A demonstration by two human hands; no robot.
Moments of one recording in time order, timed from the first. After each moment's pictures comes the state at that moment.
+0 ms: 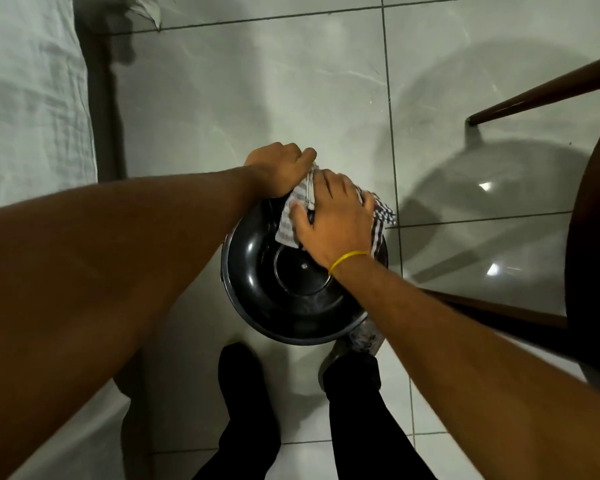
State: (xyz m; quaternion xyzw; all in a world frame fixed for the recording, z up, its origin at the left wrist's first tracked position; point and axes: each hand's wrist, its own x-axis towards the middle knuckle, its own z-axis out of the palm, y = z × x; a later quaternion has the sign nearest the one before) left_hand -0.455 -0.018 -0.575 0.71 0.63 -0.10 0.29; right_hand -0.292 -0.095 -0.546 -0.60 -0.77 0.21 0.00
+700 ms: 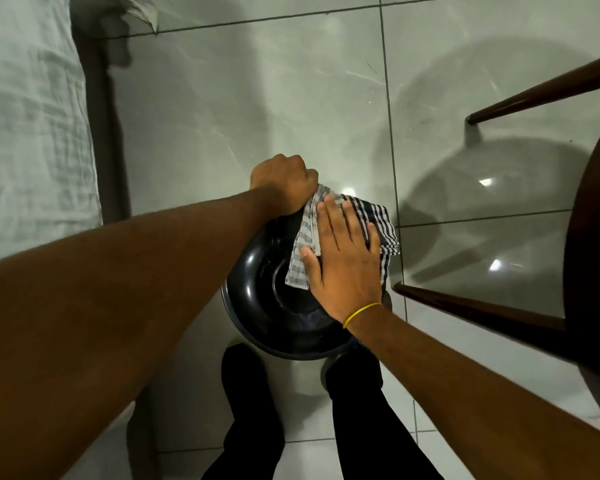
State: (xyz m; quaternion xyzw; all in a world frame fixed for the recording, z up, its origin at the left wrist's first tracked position) left_hand -0.431 -0.029 -0.580 0.60 0.74 -0.06 0.30; right_hand -0.256 -0.157 -0.557 -0.57 -0.80 0.17 0.00
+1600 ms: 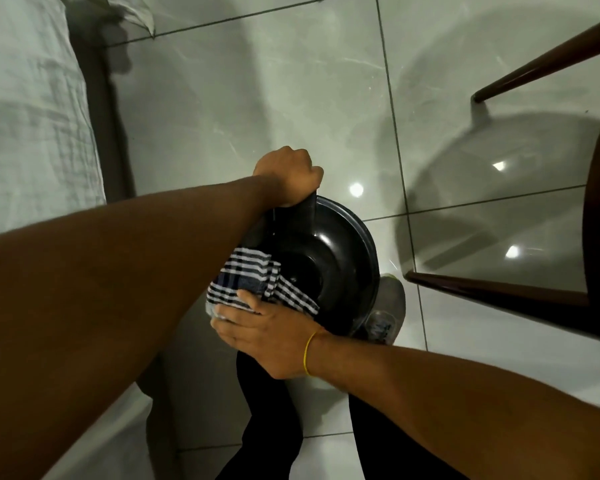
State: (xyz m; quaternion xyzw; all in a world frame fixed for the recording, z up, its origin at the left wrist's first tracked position) left_hand -0.436 -0.029 -0.586 0.64 0.68 -0.10 0.33; right_hand -0.323 -0.257 -0.564 -0.02 -1.00 0.05 -0.05
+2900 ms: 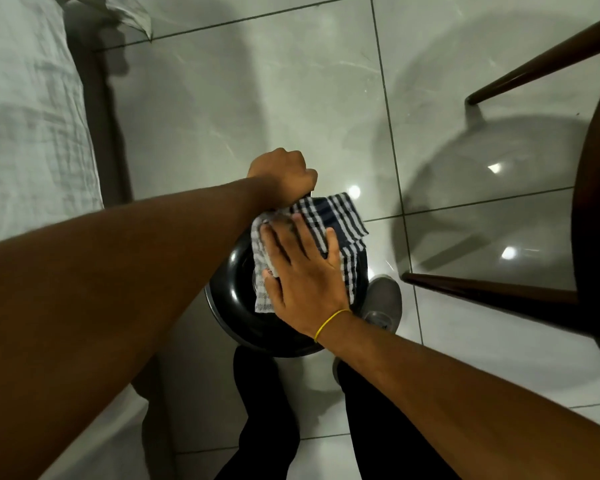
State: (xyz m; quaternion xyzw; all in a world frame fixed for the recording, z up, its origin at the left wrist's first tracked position) left_hand -0.434 -0.028 -0.583 0.64 0.69 -0.13 0.33; right_hand -0.300 -0.206 -0.560 -0.50 -0.85 0.18 0.03
